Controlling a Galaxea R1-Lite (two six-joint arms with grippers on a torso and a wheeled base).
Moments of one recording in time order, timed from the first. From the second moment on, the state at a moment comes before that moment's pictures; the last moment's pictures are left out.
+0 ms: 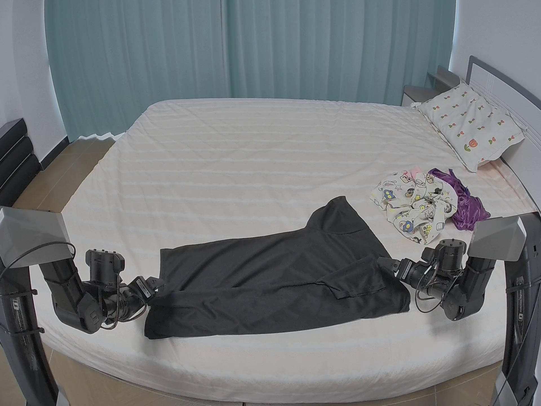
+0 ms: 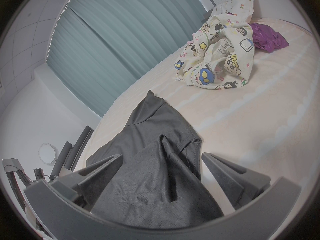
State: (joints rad) left arm -0.03 2.22 -0.48 -0.99 -0.05 -0.75; right arm 0.05 2.51 -0.71 -1.38 0.32 0.53
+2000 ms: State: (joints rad) left arm -0.01 2.24 -0.61 -0.94 0.04 -1.02; right arm 0.17 2.39 -0.66 -1.35 0.23 0.68
